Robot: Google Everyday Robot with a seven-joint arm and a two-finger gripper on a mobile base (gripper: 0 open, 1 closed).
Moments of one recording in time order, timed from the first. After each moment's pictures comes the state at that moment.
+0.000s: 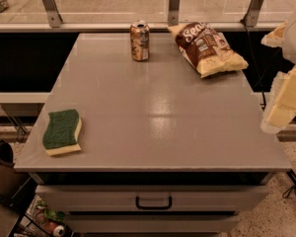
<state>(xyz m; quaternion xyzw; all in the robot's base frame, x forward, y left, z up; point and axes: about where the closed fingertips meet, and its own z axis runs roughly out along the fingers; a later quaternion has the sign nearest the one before) 0.438 -0.214 0.986 -0.60 0.78 -0.05 0.17</state>
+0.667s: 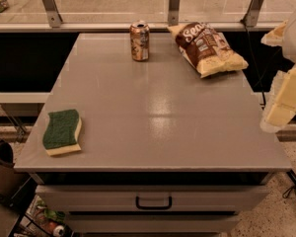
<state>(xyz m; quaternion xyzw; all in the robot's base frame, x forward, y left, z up) 0.440 -0.214 0.987 -0.60 0.78 -0.05 0.18</state>
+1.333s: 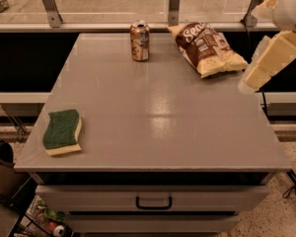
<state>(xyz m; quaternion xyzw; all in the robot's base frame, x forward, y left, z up) 0.499 -0.196 1.014 -0.57 0.77 0.01 0.28</state>
